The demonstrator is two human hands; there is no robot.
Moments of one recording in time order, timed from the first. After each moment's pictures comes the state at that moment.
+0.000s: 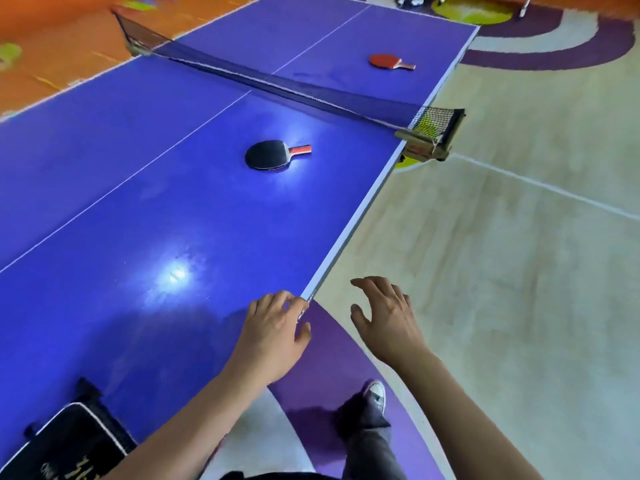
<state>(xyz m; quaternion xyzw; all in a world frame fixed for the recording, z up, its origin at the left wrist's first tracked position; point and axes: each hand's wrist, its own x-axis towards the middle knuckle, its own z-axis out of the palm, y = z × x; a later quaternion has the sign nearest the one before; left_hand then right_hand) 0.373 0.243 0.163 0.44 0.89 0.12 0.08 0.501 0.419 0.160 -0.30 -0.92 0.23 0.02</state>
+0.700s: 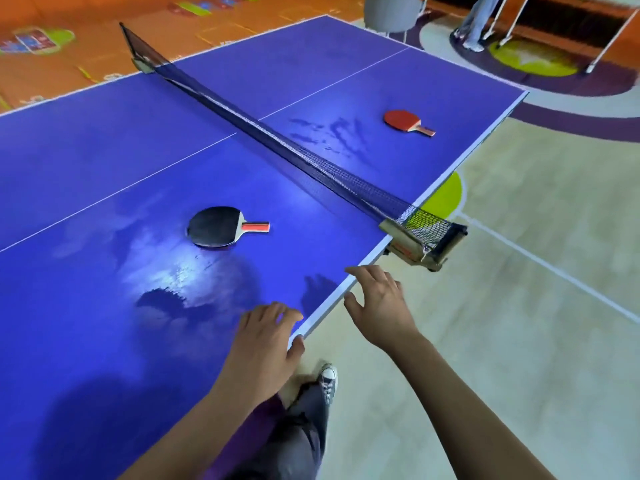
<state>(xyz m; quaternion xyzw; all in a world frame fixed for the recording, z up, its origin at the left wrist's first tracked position) 0.242 0.602 0.175 0.34 0.93 0.17 0.05 0.289 0.820 0.175 -0.20 -0.95 0.23 0.03</state>
